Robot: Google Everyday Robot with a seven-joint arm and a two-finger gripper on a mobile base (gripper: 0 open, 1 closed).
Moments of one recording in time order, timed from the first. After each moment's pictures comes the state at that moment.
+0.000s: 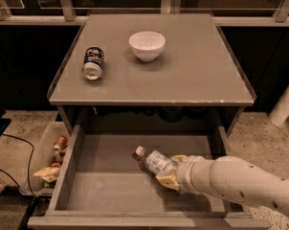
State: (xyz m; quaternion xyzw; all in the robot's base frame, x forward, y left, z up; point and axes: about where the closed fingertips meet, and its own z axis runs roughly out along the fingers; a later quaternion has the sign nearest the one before) arm 0.456 -0.092 0.618 -0.39 0.84 0.11 0.35
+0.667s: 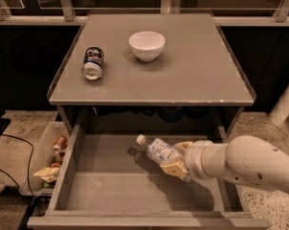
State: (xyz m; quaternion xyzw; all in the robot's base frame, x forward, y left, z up) arm 0.467 -0.103 0.670 -0.40 0.83 0.13 0.37
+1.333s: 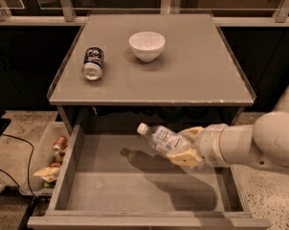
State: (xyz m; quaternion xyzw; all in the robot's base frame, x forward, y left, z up) arm 0.460 -0.113 0.745 -0.44 0.80 0.15 0.38
